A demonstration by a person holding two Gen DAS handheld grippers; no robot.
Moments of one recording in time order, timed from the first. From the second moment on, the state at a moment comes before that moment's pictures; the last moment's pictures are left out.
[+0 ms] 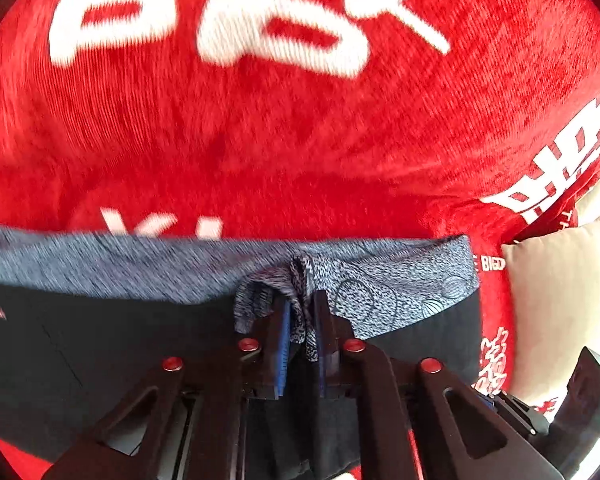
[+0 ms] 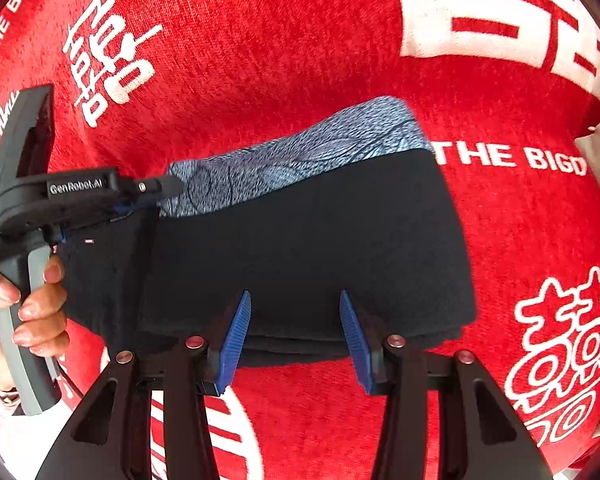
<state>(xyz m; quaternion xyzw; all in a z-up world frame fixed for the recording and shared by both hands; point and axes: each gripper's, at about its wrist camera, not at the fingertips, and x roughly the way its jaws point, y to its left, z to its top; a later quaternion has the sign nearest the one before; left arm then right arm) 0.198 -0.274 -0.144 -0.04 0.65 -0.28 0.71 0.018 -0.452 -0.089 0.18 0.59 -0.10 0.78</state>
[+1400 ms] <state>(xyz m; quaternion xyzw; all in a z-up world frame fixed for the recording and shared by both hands) 0.083 -0.246 -0.110 0.10 0.62 -0.10 0.77 -0.011 -0.496 -0.061 0.17 0.61 -0.08 0.77</state>
